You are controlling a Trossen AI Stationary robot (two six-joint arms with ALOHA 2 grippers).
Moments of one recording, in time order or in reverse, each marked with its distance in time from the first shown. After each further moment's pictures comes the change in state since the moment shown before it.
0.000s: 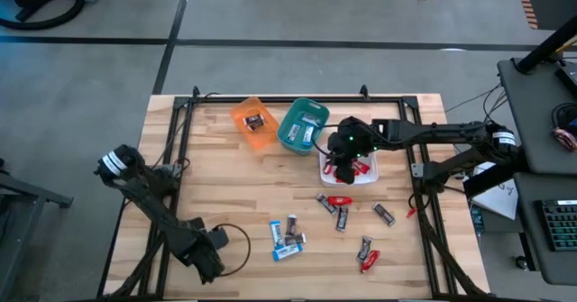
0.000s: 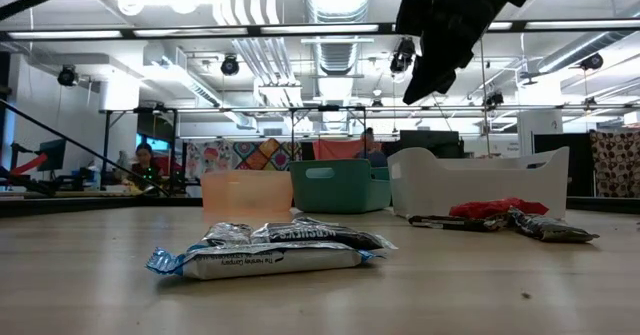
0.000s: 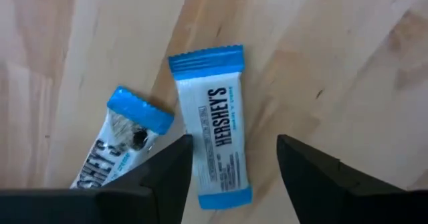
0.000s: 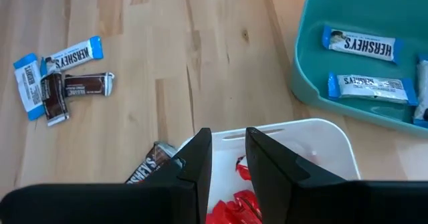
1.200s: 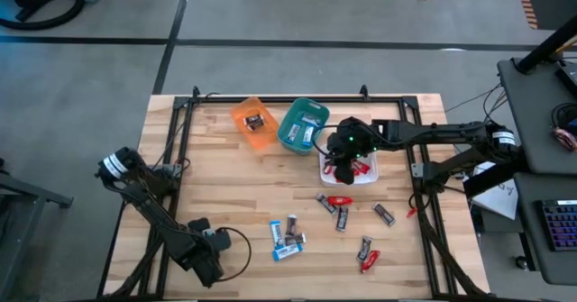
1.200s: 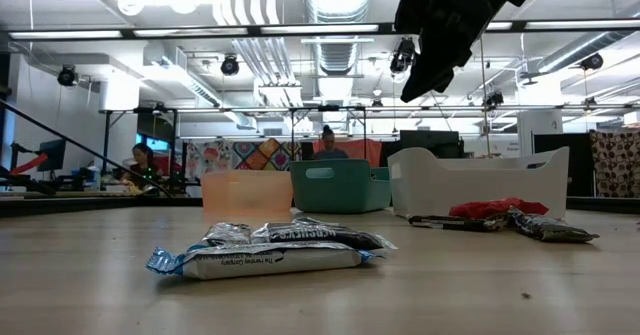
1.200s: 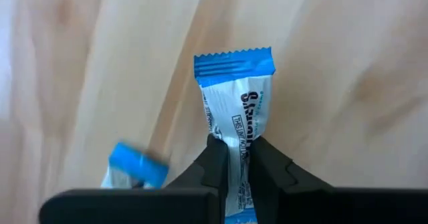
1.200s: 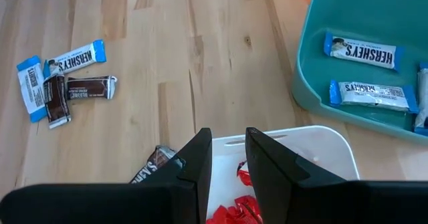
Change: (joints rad) left arm -0.028 0.009 0.021 0.034 -0.183 0.035; right arm 0.007 0.001 0.001 0.015 0.001 -0.010
